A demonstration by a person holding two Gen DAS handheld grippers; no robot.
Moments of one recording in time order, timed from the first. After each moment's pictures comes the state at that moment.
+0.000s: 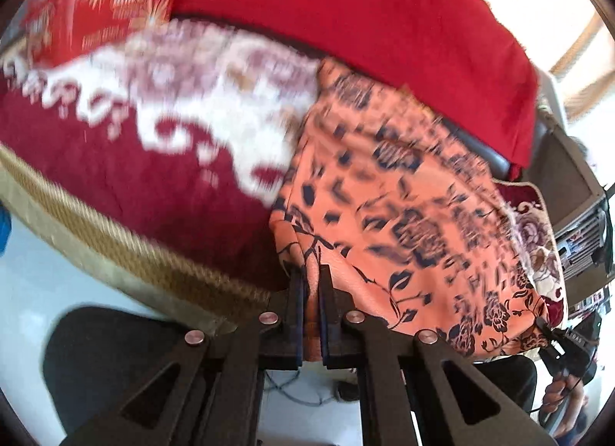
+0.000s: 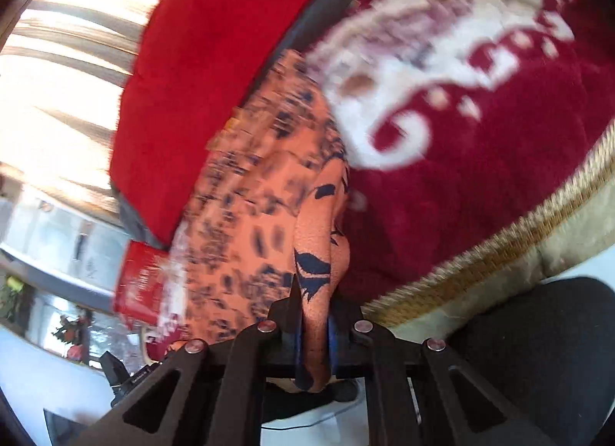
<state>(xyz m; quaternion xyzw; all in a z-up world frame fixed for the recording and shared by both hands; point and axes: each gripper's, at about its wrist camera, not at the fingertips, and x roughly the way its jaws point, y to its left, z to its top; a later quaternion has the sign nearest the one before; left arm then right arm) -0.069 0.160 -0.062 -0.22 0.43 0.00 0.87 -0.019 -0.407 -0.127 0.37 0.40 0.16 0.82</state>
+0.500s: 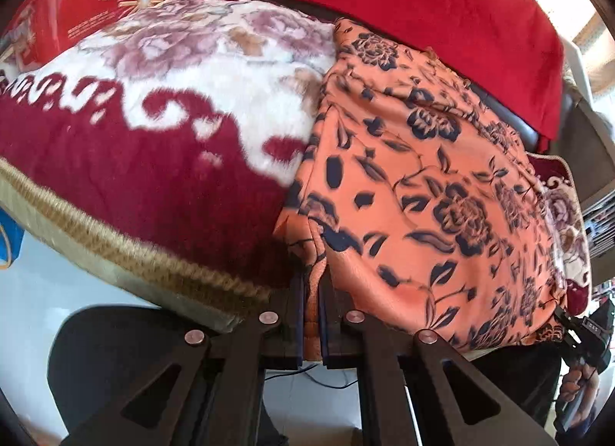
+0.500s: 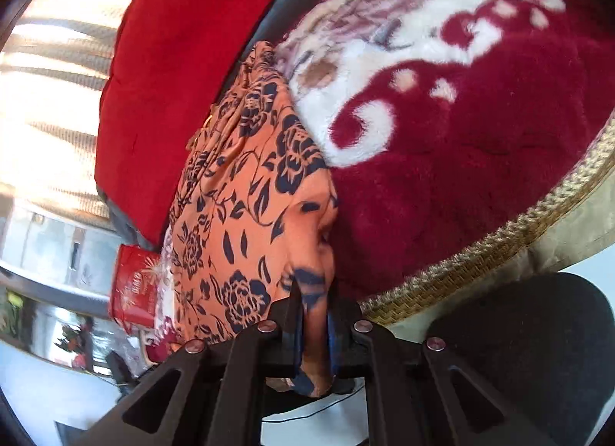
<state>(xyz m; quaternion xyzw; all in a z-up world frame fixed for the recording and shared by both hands) -0.034 0.161 -0.089 -0.19 0.50 0.01 0.84 0.007 -0.419 -0.147 0.39 0.44 0.15 0.79</state>
